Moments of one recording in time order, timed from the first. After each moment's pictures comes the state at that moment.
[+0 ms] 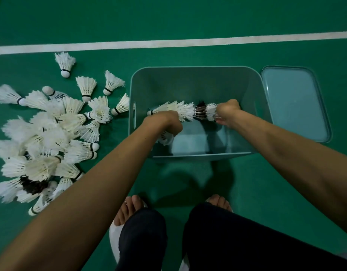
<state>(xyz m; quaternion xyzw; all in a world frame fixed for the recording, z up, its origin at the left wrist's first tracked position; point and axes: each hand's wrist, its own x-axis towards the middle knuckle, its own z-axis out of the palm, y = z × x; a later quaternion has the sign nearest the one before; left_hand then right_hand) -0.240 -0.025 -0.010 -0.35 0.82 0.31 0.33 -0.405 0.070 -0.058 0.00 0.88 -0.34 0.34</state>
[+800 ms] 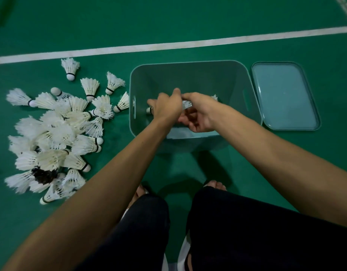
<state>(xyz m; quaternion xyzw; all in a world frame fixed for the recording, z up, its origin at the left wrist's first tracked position) -0.234 0.026 0.021 -0.58 0.61 0.53 -0.09 -0.314 0.083 0.035 -0.01 0.72 -0.34 0.61</state>
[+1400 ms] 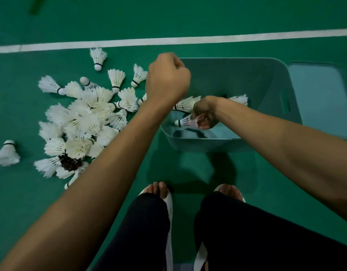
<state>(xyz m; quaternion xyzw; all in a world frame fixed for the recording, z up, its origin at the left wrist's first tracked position) -0.180 -0.032 0.069 -0.50 0.75 0.37 -0.21 -0.297 0.021 -0.020 -0.08 0.79 -0.12 0.60</state>
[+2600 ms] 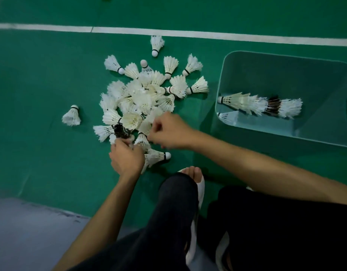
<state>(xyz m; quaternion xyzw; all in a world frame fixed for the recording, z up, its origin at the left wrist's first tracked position) 0.096 0.025 -0.065 -0.80 0.53 0.21 -0.17 -0.071 0.026 0.012 -0.57 0.63 -0.21 0.49</state>
